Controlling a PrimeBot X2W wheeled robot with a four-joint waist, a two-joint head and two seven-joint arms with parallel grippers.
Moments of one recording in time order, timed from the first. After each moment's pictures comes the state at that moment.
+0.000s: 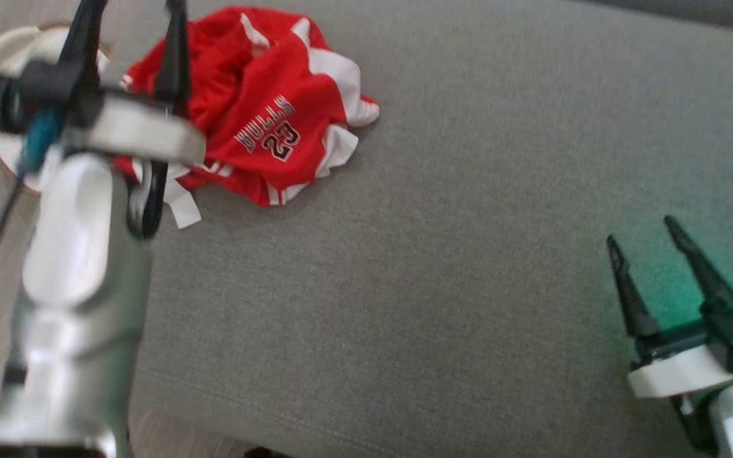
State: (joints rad) left arm -0.71 0.12 -0.12 0.37 -0.10 -0.09 -0.13; right arm 0.00 -0.24 0.06 0.09 -0.04 0.13 -0.25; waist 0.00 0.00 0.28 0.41
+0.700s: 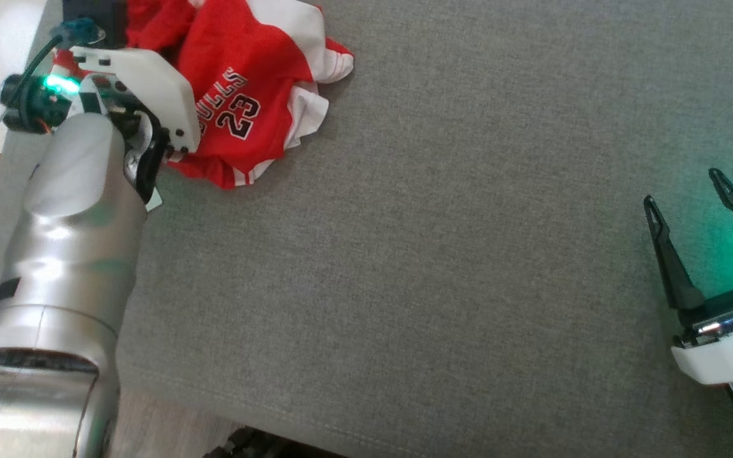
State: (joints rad) left arm -1.07 0.12 -0.20 1.07 -0.18 -0.11 0.18; right arm -0.03 -0.39 0.05 -0.07 -0.04 0.13 -0.25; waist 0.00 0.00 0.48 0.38
